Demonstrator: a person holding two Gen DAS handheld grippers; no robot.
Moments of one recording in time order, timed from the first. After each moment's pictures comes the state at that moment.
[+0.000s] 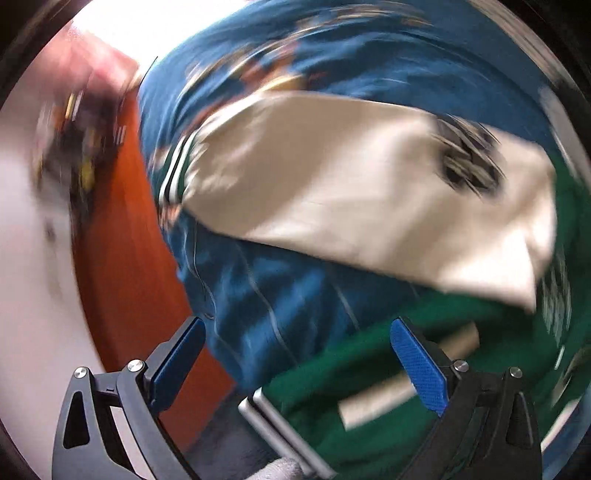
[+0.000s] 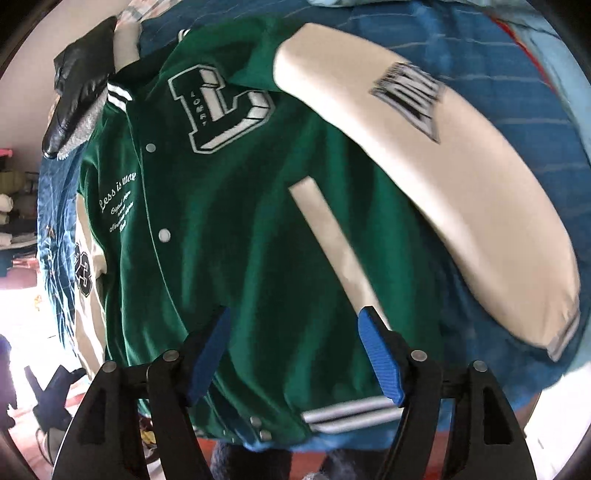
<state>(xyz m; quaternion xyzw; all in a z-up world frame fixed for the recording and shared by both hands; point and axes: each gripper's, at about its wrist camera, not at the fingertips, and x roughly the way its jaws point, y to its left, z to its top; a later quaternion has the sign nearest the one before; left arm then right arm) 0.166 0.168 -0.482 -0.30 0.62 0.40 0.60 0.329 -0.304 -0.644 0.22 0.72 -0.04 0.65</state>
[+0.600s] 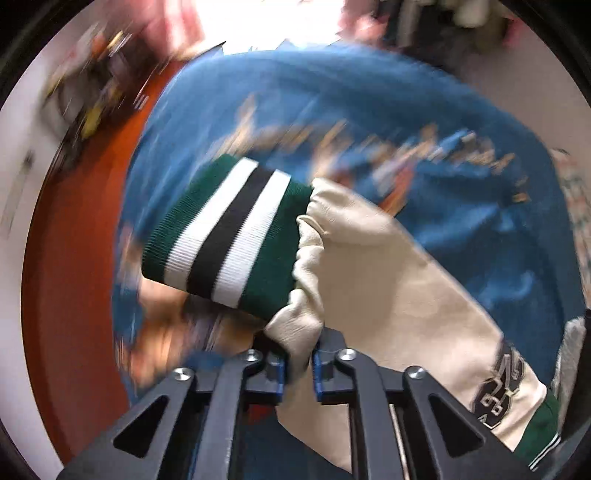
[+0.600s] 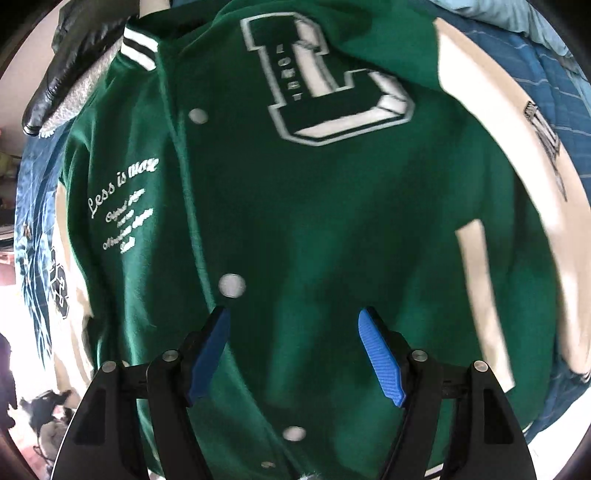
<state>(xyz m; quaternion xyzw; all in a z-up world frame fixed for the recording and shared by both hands) 0.229 0.348 -0.500 -0.39 0.46 0.46 0.66 0.407 -0.169 -0.706 0.18 0.73 -0.05 0.66</state>
